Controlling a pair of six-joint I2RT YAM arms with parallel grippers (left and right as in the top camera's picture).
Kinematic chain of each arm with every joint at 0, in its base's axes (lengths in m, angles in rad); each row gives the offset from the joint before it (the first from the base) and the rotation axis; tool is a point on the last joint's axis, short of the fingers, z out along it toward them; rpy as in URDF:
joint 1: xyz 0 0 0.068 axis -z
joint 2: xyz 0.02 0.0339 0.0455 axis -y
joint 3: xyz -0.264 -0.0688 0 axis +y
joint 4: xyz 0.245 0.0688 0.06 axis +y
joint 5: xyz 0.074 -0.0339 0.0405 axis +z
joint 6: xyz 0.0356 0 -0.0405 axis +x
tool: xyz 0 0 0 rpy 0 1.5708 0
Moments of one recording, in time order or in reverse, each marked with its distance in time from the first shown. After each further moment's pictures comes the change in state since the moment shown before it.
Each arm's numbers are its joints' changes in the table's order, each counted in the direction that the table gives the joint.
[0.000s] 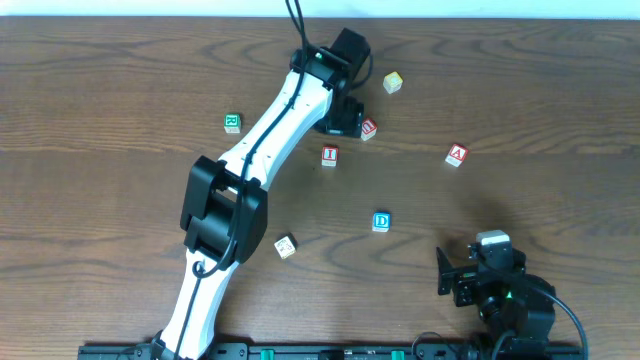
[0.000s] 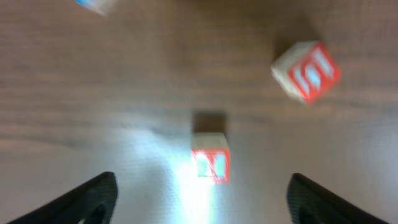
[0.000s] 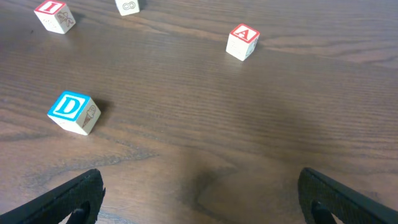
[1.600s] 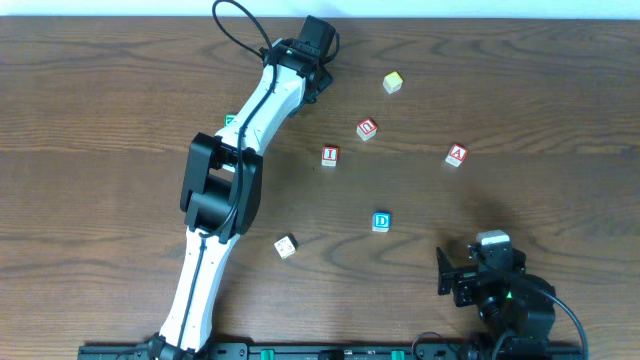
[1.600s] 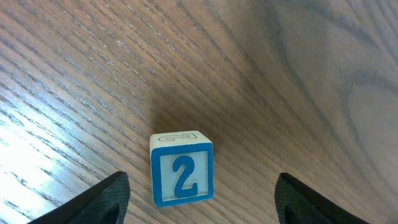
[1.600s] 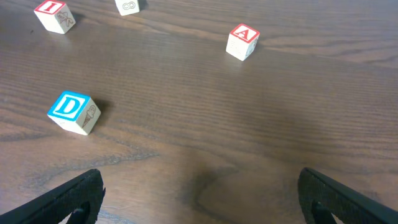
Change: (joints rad) left arm -0.138 -0.171 -0.006 -0.381 0.123 -0.671; right arm 0.000 0.000 0.000 0.000 0.000 0.000
